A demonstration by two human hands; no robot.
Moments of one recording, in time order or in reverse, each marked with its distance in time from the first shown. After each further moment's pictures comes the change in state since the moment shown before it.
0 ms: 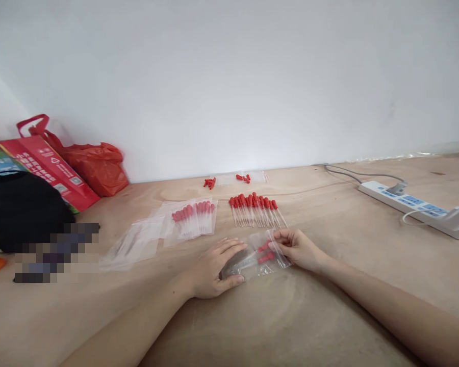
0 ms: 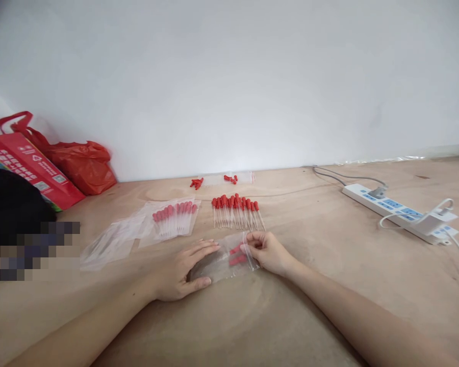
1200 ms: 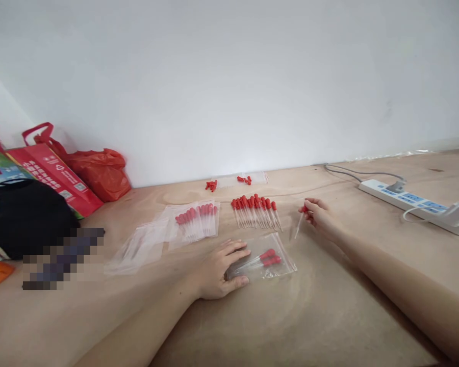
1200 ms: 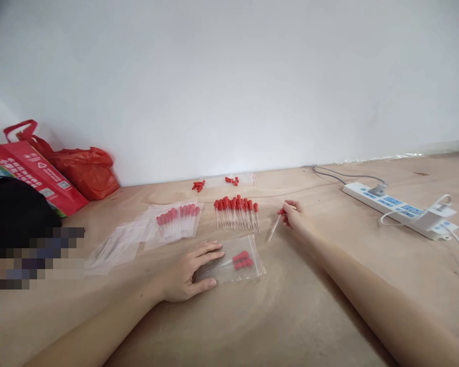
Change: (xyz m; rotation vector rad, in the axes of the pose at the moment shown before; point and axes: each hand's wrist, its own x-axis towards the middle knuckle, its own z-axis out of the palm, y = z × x) left_hand -0.001 -0.006 0.003 0.027 -0.007 0.027; right_hand 0.037 -0.001 -0.077 0.107 0.736 -0.017
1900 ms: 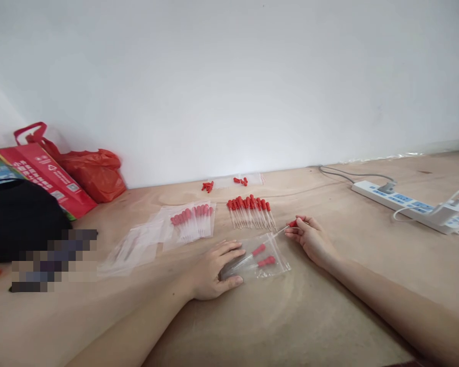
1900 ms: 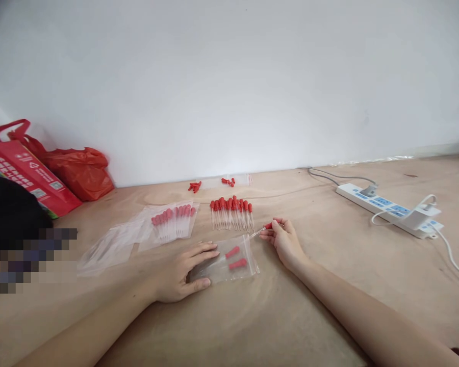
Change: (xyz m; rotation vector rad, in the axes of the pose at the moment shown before) left_hand 0.000 0.004 -0.003 0.009 -0.001 -0.020; right_hand -0.061 0.011 0.019 0.408 -0.035 0.013
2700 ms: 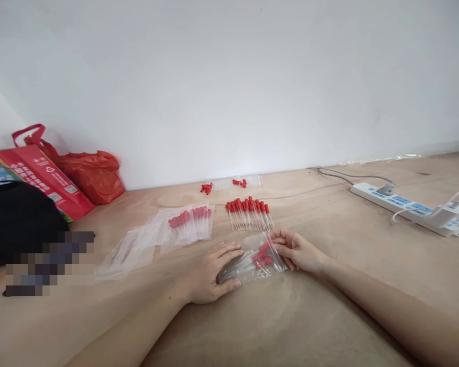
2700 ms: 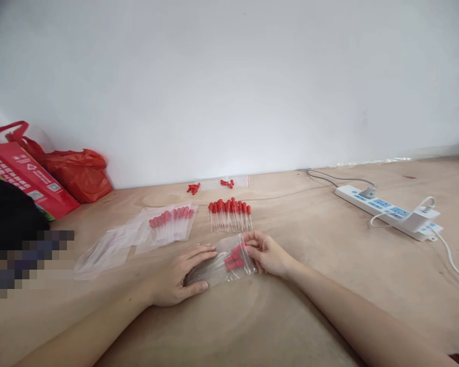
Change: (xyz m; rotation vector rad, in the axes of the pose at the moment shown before) left_hand 0.000 -0.001 0.001 -0.034 0.005 0.004; right_hand -0.018 -0.002 0.009 -0.455 -0.638 0.149
